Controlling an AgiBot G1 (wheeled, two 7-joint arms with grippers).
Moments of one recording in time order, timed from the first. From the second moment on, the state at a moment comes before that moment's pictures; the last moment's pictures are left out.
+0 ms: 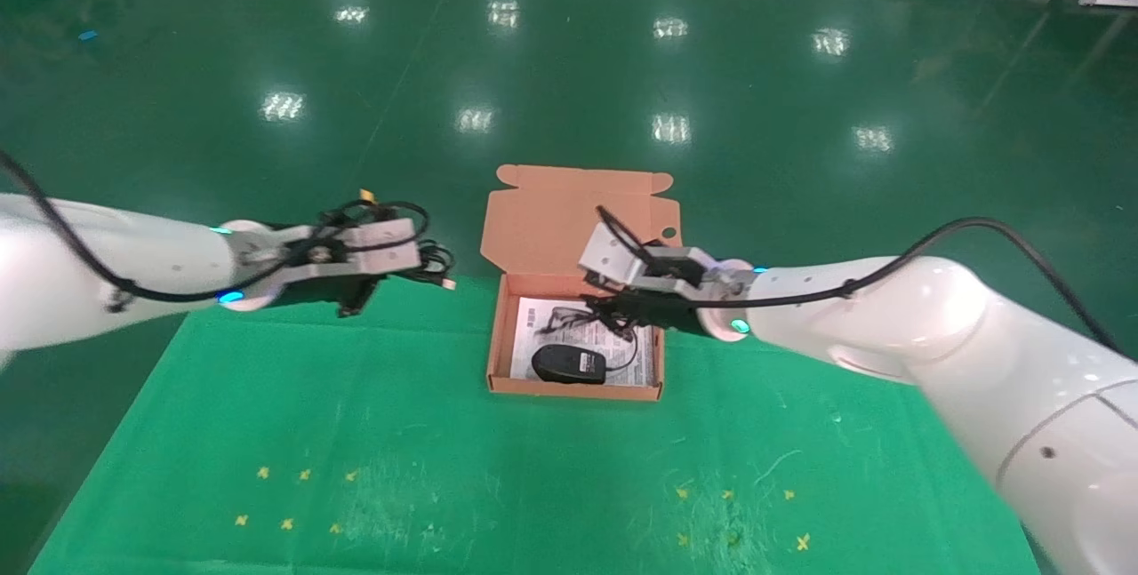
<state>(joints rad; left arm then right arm) -1.53 1.09 0.81 -1.03 2.30 0.93 -0.49 1.60 -1.29 -1.13 0.49 -1.33 -0.58 0.03</state>
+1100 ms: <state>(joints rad) -1.50 1.37 0.93 -0.61 1.84 0.59 -0.01 1.63 -0.95 -1.16 0.78 -1.42 -0.55 0.16</state>
